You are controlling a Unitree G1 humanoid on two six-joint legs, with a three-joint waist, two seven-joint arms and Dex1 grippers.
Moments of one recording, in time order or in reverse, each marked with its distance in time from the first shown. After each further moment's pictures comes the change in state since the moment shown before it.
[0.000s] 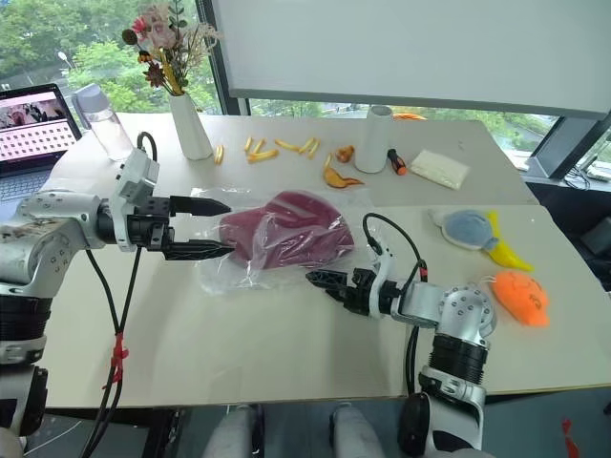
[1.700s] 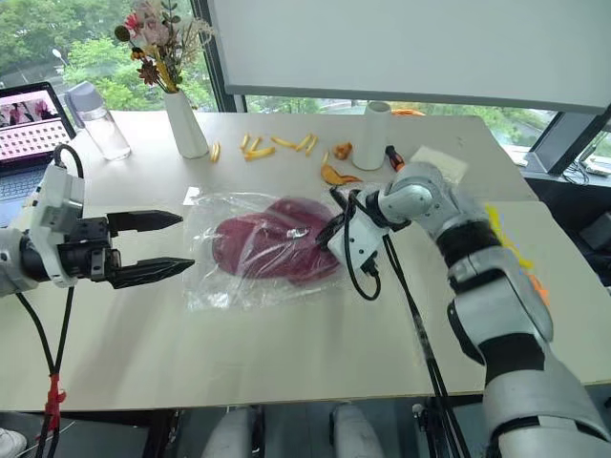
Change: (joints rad) left arm 0.377 0.154 0.333 -0.346 -0.251 0.097 0.203; right arm -0.715 -0.541 1.094 0.945 -1.502 -2.683 0.803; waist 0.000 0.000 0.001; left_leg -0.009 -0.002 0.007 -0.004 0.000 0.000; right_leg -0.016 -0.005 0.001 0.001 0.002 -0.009
